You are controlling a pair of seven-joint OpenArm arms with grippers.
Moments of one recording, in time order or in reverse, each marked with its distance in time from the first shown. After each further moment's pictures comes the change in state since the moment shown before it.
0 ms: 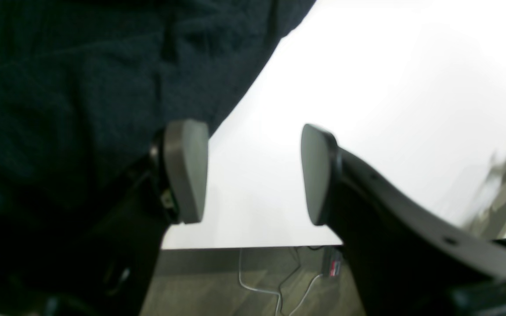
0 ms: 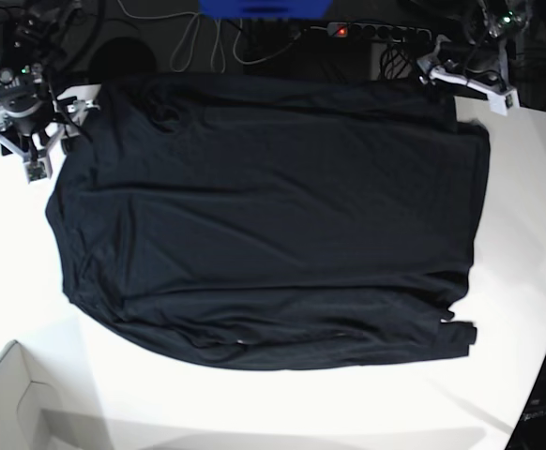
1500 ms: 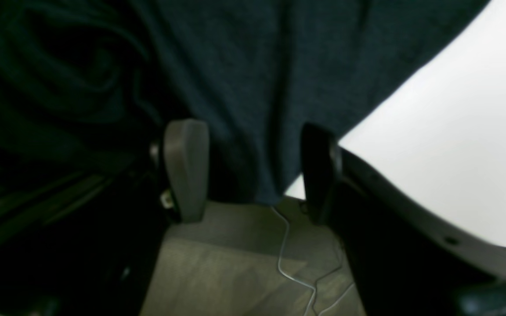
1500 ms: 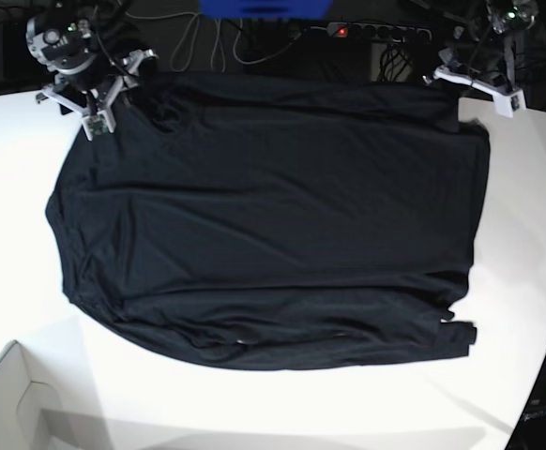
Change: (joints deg) left arm 1.5 -0.2 -0.2 4.5 -0.5 0.0 0.0; right arm -12.2 -6.4 -9.9 1.8 0.0 0.0 3.9
